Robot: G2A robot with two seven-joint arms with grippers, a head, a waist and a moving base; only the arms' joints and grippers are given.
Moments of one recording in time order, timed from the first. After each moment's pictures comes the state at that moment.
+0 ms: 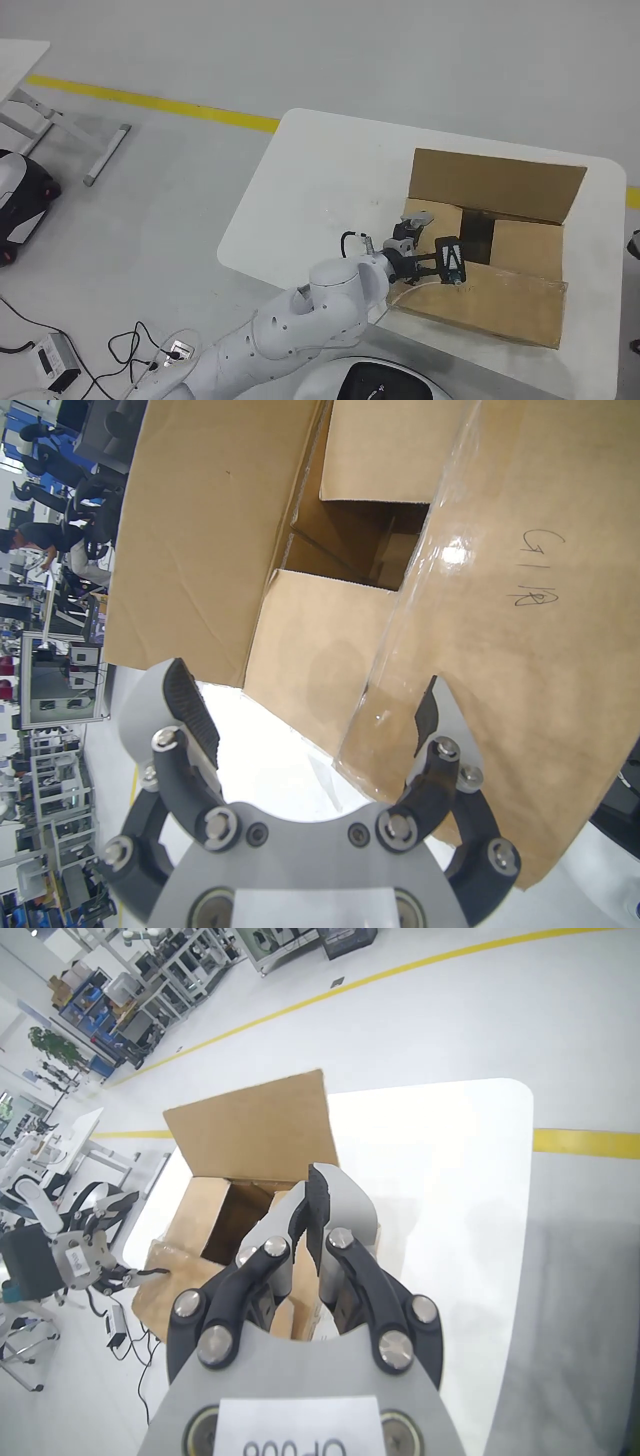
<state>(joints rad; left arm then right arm) 1.03 -1.23 -0.88 -1.94 1.81 -0.43 -0.68 -1.35 -1.02 1.83 -1.98 -0.48 -0.10 0.71</state>
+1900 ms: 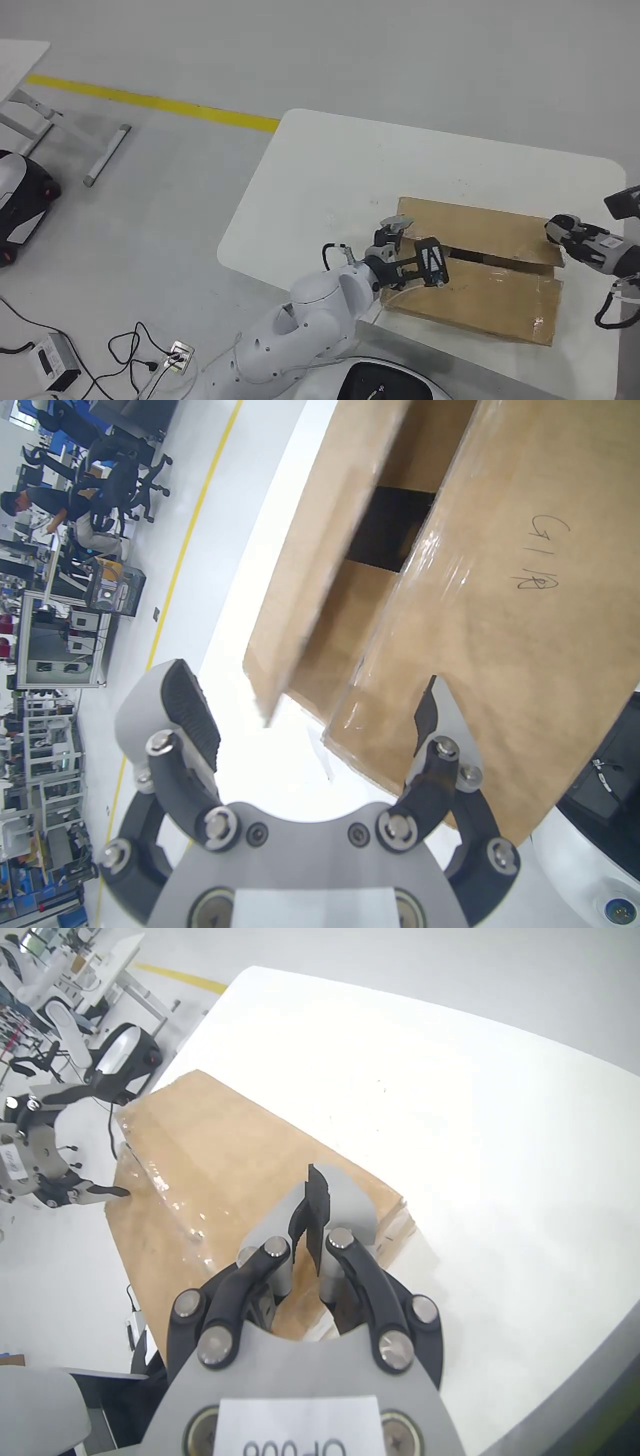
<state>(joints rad) 1.21 -1.25 -1.00 -2.07 1.88 -0.42 -0.70 -0.98 -0.98 1.49 -1.60 -0.45 -0.48 0.99</state>
